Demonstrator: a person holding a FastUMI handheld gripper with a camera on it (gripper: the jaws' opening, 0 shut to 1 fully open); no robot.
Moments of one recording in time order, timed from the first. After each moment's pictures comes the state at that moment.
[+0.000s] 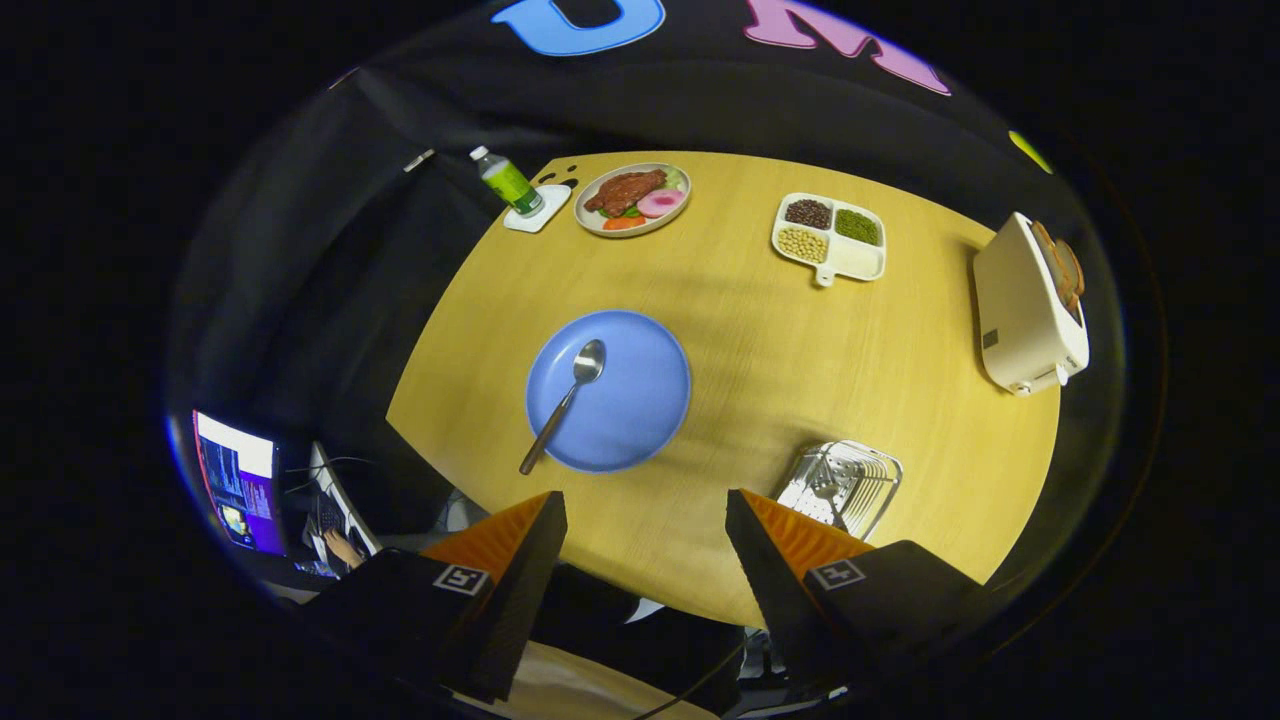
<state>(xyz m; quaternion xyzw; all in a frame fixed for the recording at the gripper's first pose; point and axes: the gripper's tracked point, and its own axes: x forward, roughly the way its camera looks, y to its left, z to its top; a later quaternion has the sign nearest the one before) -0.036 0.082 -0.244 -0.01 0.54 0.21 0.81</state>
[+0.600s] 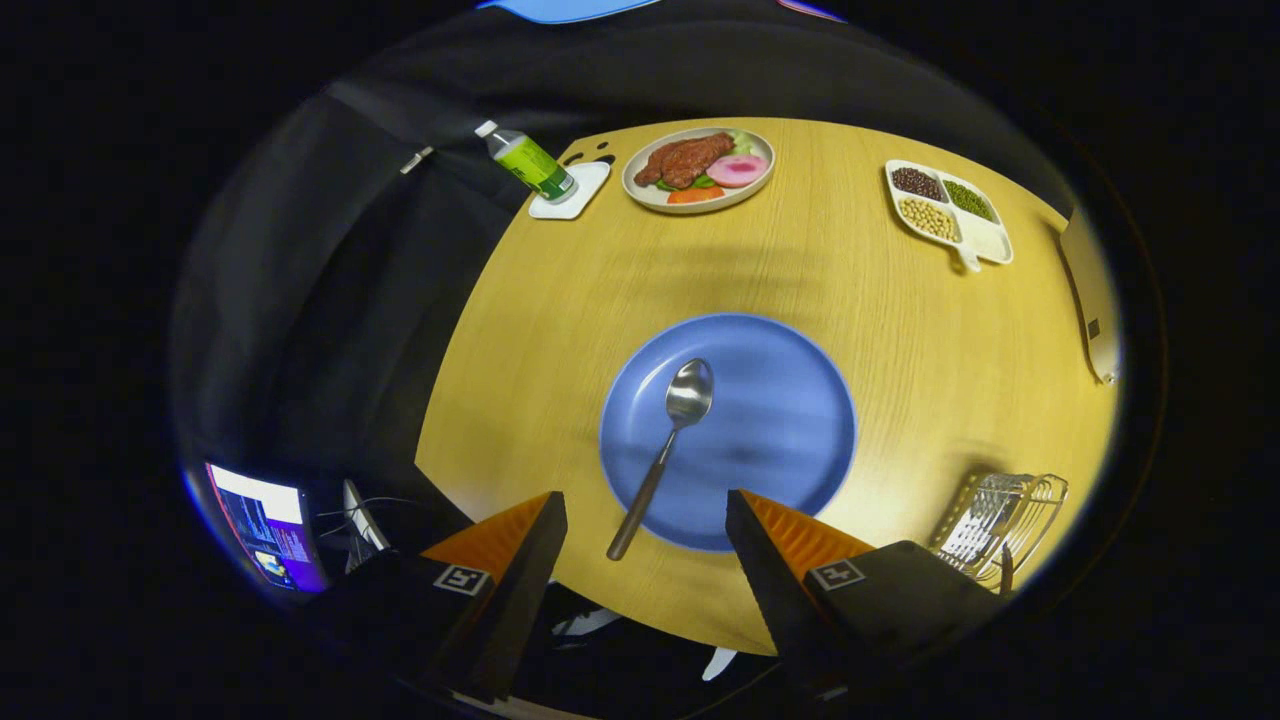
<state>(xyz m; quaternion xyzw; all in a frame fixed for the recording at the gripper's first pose) -0.003 0.207 -0.333 0.05 0.57 0.21 0.79</state>
